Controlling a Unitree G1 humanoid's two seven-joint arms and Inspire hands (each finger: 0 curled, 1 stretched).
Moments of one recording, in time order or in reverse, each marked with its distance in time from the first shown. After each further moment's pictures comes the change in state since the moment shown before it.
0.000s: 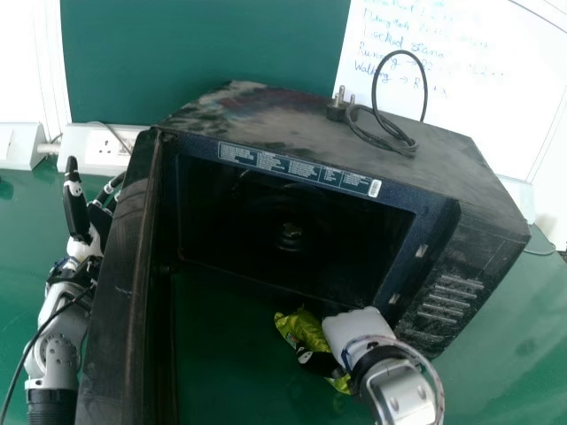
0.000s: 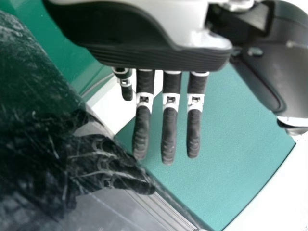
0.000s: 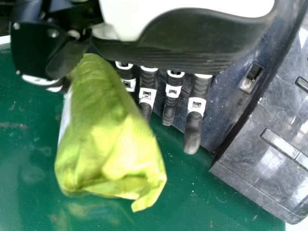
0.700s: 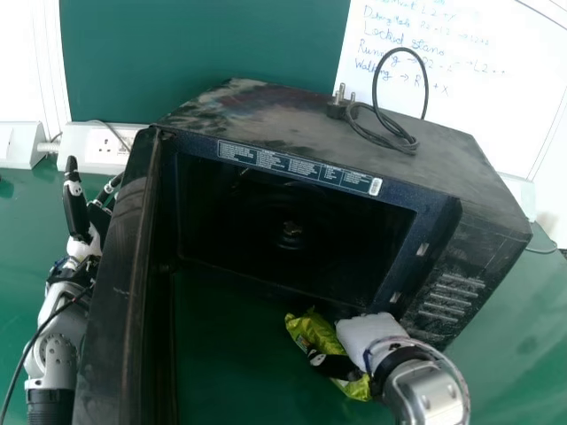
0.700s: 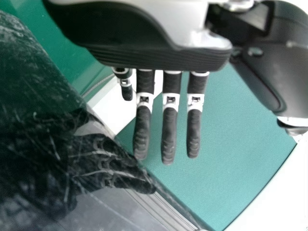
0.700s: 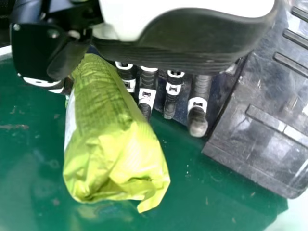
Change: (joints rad) left arm 0.000 0.001 0.000 -0.002 -0.006 0.003 0.000; right arm 0.024 -0.019 -0.146 -0.068 0.166 -0.024 0.048
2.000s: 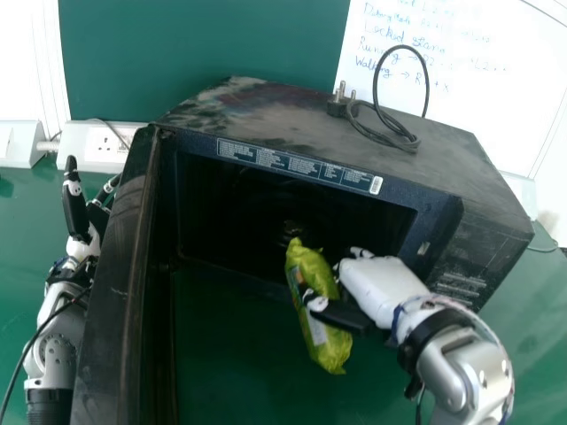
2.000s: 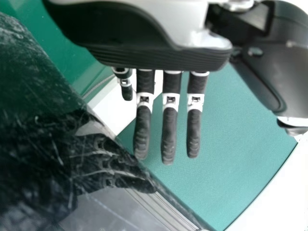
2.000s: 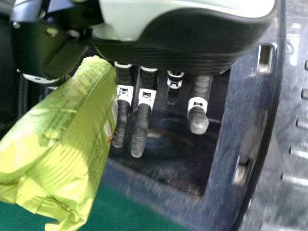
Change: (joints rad) left arm 0.001 0.003 0.002 0.004 0.001 -0.005 -0.013; right arm -0.183 -0.008 -0.136 -0.073 0.235 0.065 -0.061
